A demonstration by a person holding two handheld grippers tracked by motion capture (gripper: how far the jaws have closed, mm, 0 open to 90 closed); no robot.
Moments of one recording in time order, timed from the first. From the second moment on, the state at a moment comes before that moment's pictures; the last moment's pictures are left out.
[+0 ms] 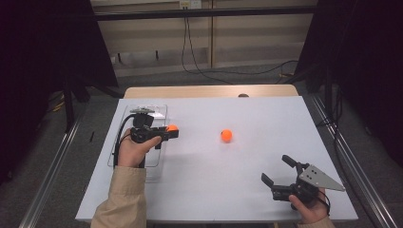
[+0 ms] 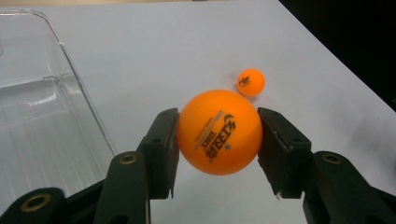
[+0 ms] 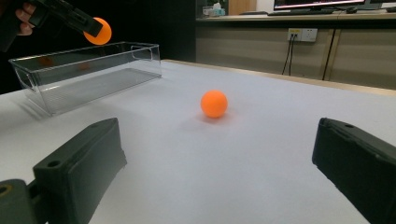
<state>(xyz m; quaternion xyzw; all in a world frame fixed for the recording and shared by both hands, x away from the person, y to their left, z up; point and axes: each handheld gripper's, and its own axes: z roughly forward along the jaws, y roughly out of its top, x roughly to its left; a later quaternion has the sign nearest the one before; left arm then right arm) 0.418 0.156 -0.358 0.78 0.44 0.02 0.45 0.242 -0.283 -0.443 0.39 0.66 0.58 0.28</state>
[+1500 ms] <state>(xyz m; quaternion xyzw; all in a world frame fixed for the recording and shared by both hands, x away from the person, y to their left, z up) 0.422 0.181 -0.358 0.77 0.46 0.05 0.44 0.242 -0.282 -0.443 0.39 0.66 0.58 0.28</state>
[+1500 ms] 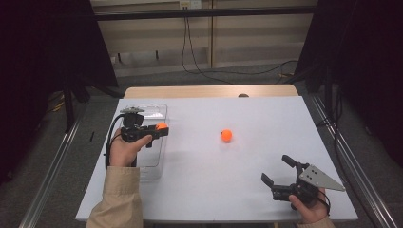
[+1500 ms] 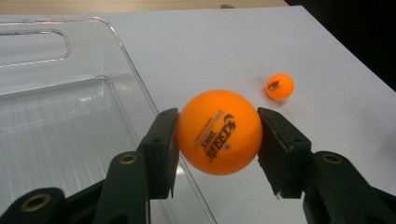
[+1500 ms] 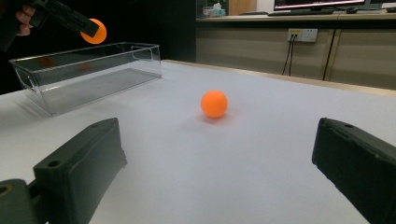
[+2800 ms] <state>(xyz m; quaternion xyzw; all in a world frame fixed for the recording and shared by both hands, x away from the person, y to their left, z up) 0.425 0.198 -0.362 0.76 0.48 0.08 0.43 0.242 -0.283 -0.443 0.39 0.66 0.58 0.28</state>
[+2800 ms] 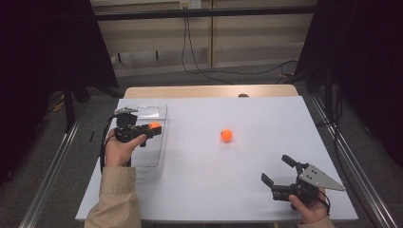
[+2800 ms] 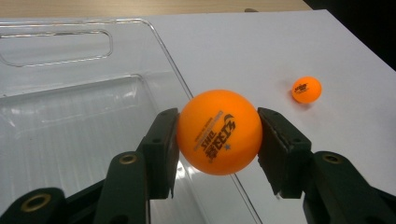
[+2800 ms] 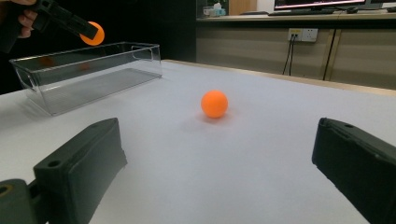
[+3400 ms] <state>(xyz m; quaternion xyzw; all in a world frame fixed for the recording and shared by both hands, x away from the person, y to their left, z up) 0.427 0.204 -0.367 0.76 0.49 0.10 0.42 0.242 -0.282 -0.443 0.39 0.66 0.58 0.28</state>
